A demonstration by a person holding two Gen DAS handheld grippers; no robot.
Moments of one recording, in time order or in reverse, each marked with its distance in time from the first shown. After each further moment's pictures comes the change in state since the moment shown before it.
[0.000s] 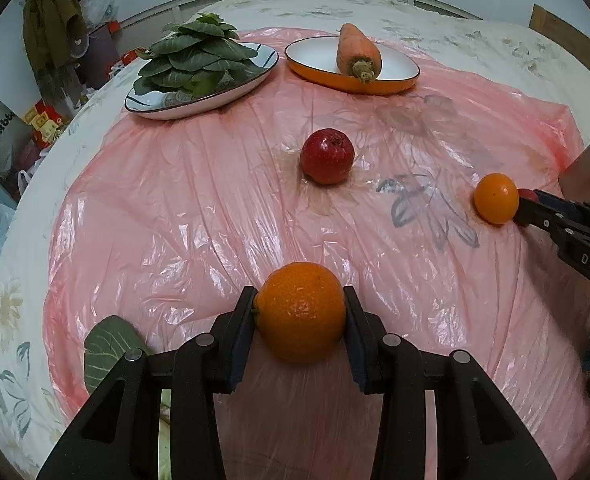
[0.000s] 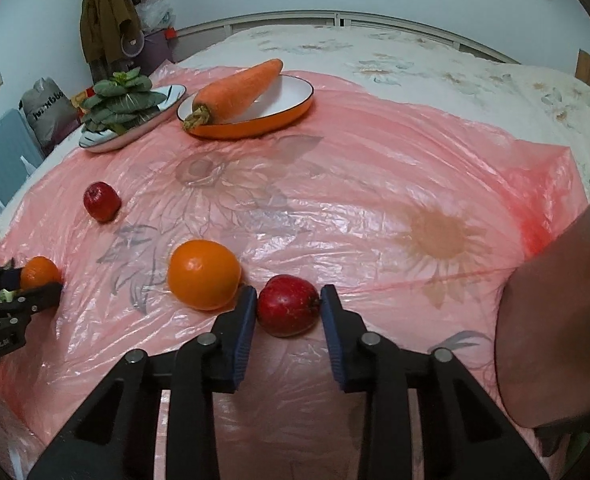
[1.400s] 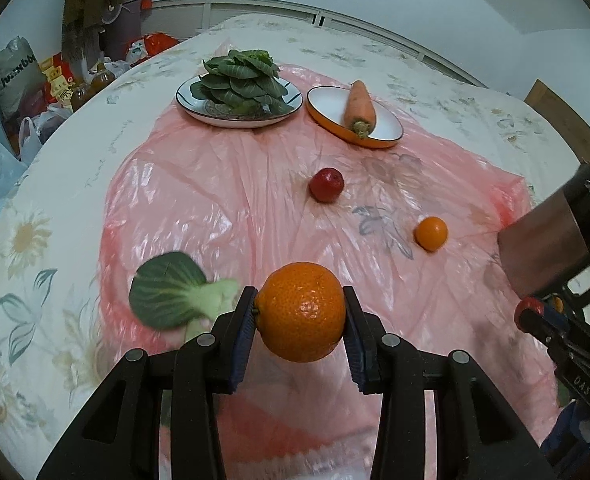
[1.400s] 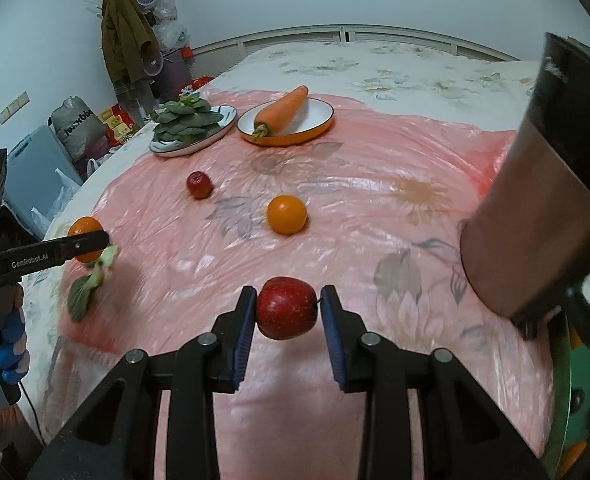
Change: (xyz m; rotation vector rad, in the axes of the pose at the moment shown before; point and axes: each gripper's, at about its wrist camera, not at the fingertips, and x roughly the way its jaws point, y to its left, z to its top) left arm -0.088 0.039 -0.029 -0.211 -0.084 -0.164; right arm -0.134 0.029 -0.056 0.052 -0.045 0.082
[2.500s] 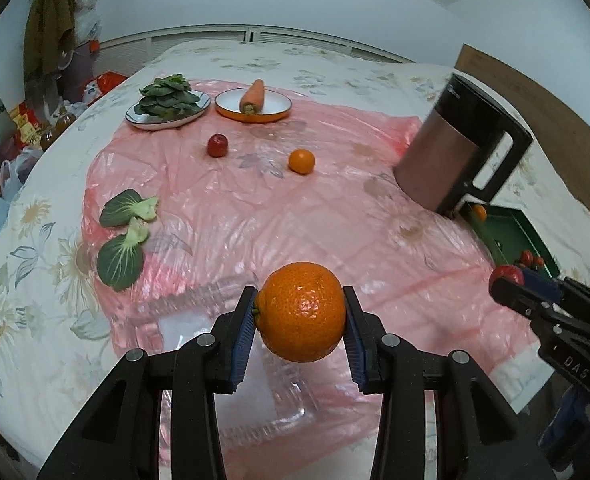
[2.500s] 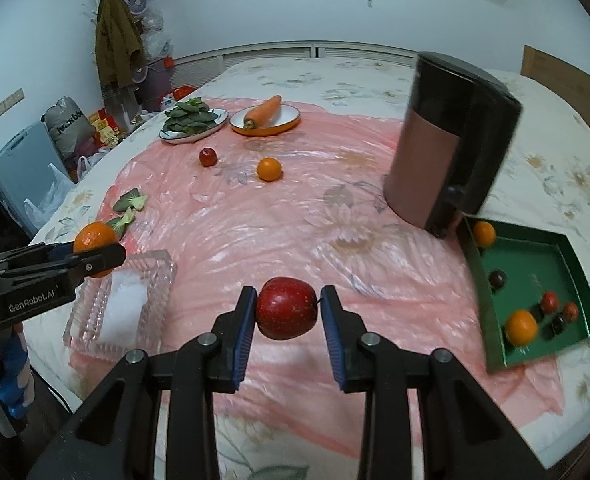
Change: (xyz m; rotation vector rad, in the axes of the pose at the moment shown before) left arm -0.109 -0.098 -0.119 0.197 -0.053 -0.090; right arm -0.146 0.018 -0.101 0.016 -0.046 -0.132
